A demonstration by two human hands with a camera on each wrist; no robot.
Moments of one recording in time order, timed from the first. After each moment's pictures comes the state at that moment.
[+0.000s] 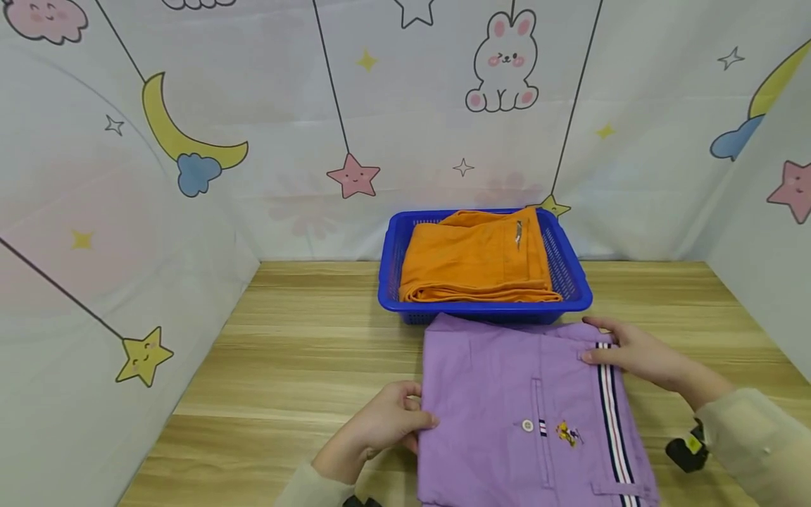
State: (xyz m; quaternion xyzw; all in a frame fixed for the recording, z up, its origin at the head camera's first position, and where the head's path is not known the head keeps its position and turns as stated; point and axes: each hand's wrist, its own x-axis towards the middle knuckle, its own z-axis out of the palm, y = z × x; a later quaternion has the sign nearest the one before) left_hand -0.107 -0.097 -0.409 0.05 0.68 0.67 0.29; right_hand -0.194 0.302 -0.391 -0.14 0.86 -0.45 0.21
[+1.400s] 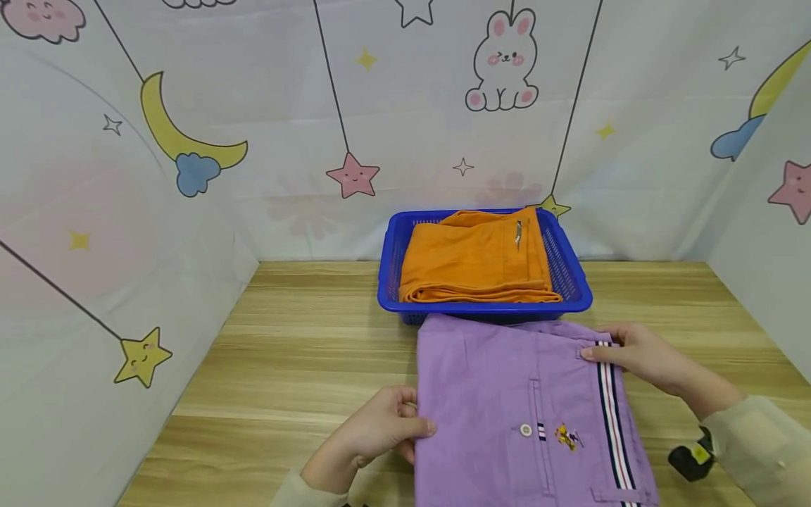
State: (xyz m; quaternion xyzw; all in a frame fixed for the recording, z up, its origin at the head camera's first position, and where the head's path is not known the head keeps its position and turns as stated) left_hand -0.100 -0.105 -0.397 0.09 0.65 0.69 0.31; right_hand -0.183 0.296 -0.384 -0.14 0.86 -0.46 0.18
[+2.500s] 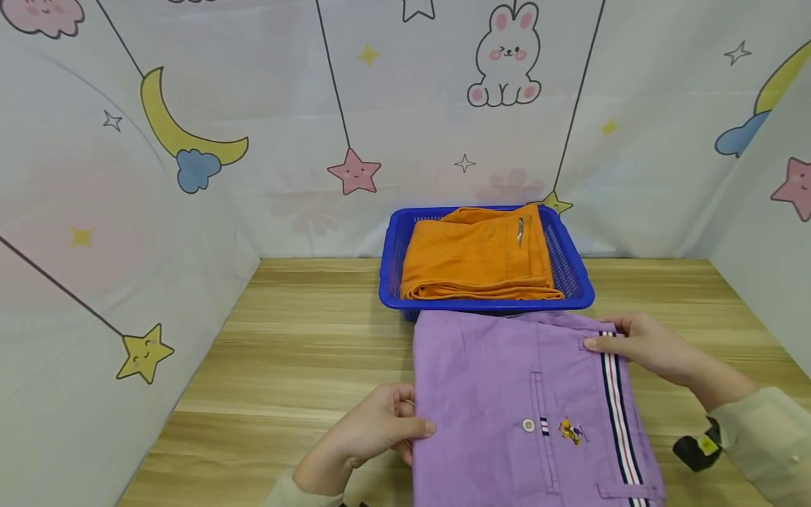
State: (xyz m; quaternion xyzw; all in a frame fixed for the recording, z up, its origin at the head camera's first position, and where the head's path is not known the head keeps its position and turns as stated) left_hand -0.094 -0.110 -0.381 0.10 0.66 0.68 0.31; right_hand -0.183 0.294 -0.361 -0.16 0.84 -0.47 0.20
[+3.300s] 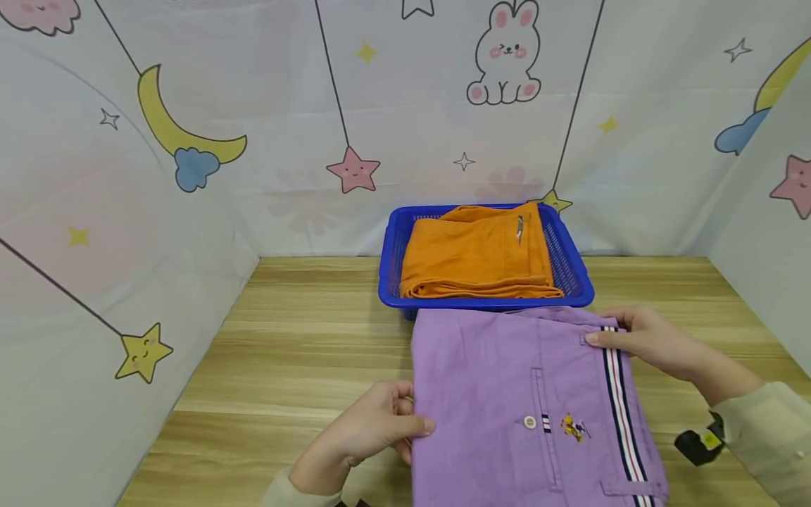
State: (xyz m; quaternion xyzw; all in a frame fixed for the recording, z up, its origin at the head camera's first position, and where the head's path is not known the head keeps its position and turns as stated) left_hand -0.093 -0.112 -0.373 0.11 0.66 0.68 0.31; right_hand -0.184 0.293 -0.354 -0.17 0.84 -0.47 0.21
